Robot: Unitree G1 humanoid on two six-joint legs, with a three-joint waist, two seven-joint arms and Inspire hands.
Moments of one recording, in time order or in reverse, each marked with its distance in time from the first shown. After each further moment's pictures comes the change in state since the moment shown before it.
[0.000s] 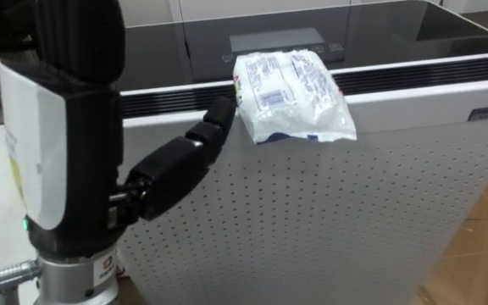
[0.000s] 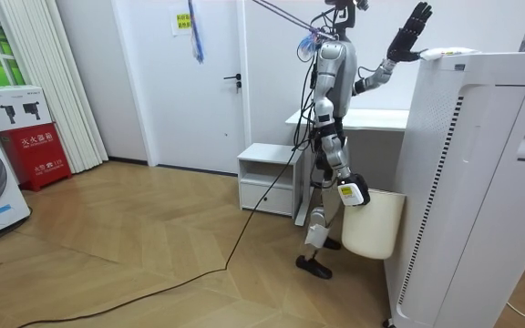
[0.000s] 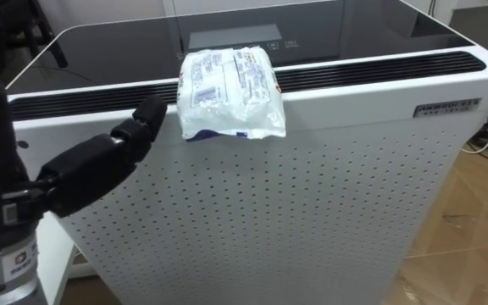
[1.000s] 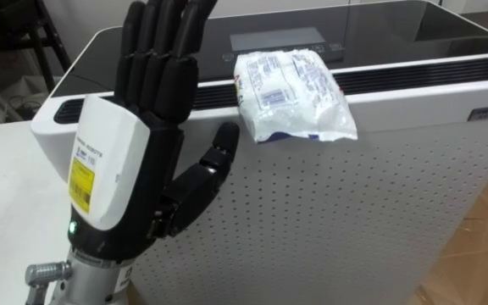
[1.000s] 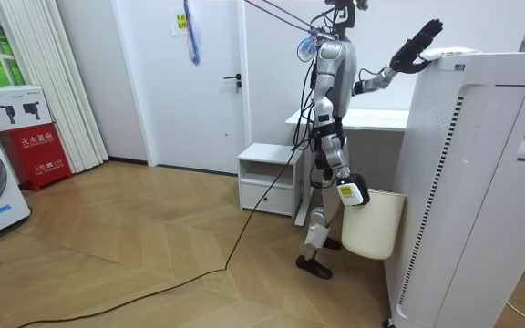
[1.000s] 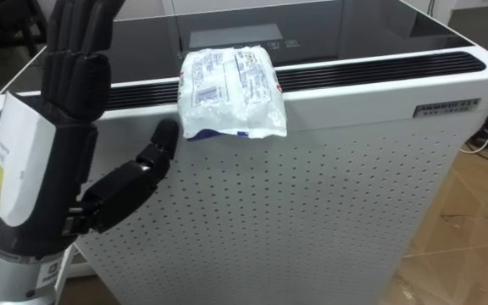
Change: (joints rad) left arm 0.025 0.075 -0.050 0.081 0.043 0.014 -0.088; right arm -0.011 0.000 0.001 0.006 -0.001 0.000 0.004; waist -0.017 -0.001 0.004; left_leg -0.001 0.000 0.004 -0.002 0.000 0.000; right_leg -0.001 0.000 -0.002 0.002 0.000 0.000
